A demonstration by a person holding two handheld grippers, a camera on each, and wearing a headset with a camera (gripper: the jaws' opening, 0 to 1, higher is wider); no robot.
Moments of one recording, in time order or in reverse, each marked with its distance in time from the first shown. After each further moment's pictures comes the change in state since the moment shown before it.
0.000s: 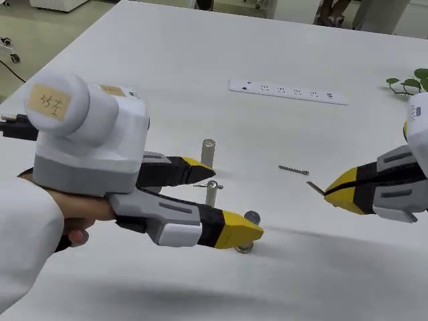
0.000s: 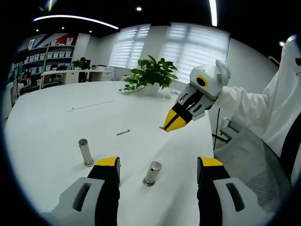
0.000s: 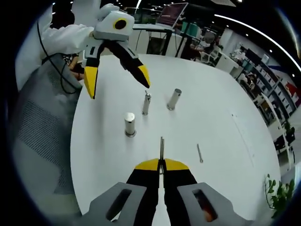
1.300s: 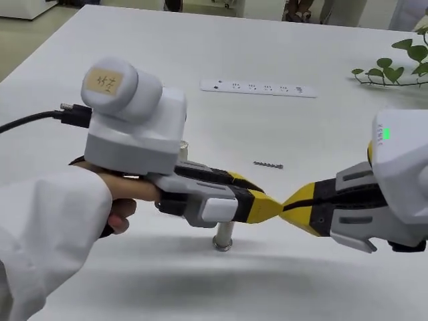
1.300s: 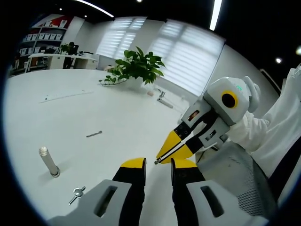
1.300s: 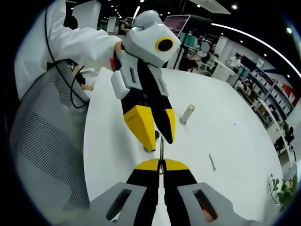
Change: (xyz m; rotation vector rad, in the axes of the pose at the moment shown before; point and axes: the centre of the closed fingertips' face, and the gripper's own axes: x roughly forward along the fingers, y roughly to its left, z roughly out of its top) left arm 0.047 -0.035 0.011 -0.105 0.053 -0.186; right arm 0.000 0.040 0.022 0.025 -0.096 -0.028
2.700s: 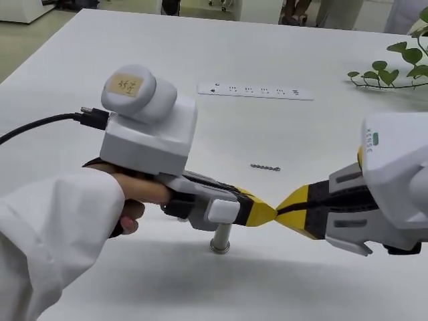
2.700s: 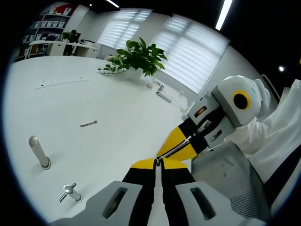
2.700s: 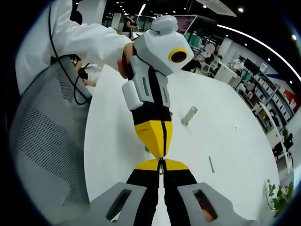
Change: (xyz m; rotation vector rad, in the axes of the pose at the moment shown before) left arm 0.012 -0.004 -0.008 -0.082 0.063 -0.034; right arm -0.004 0.004 0.002 -0.048 0.019 0.003
